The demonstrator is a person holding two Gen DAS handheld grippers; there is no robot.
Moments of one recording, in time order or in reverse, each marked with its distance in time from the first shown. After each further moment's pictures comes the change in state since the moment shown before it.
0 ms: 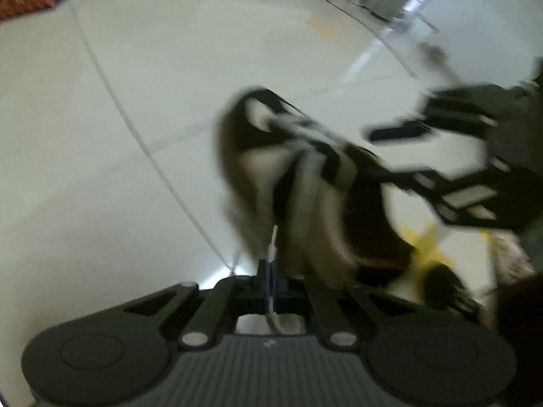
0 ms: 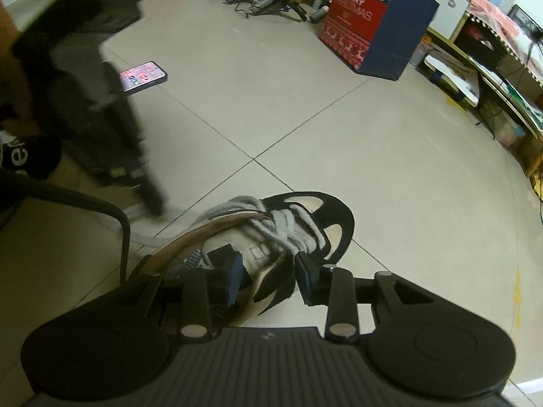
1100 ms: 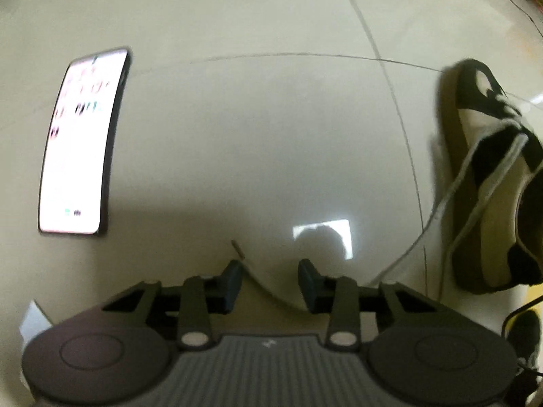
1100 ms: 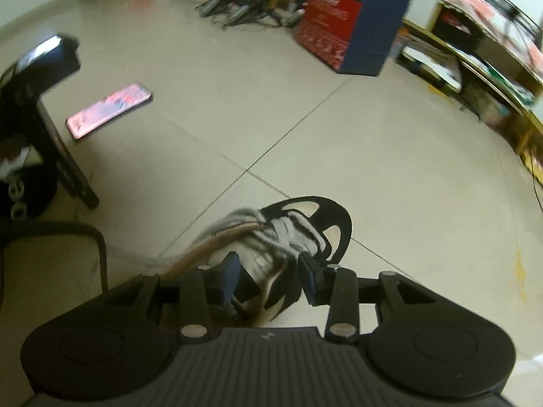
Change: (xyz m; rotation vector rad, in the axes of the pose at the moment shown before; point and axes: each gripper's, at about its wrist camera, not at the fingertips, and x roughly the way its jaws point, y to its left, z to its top) left arm -0.042 0.046 -0.062 -0.476 0.149 0.536; right arm -0.008 0.003 0.002 0.137 -0.043 -0.016
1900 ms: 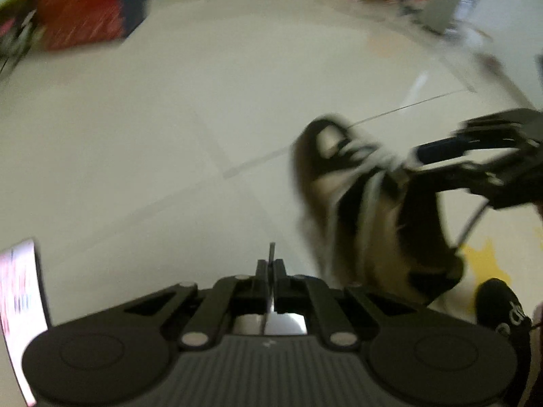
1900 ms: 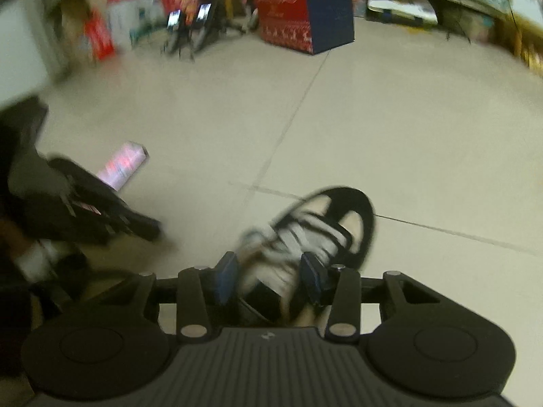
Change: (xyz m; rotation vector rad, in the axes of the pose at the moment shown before) left arm -0.049 -0.055 0.035 0.428 -0.373 -0.264; right arm 0.018 -0.047 0.006 0.400 -0.026 0.212
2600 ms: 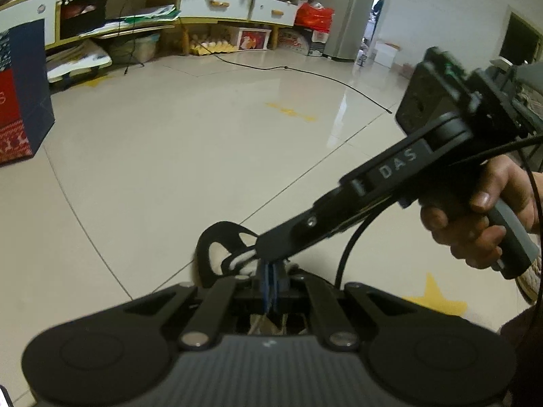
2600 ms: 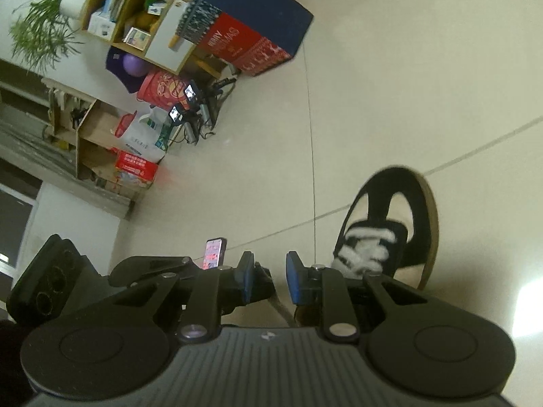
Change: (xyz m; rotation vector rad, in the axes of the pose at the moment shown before) left arm 0.017 -0.058 0.054 0.212 -0.184 -0.174; right arm 0.004 -0.067 0.009 0.571 -0.048 0.379
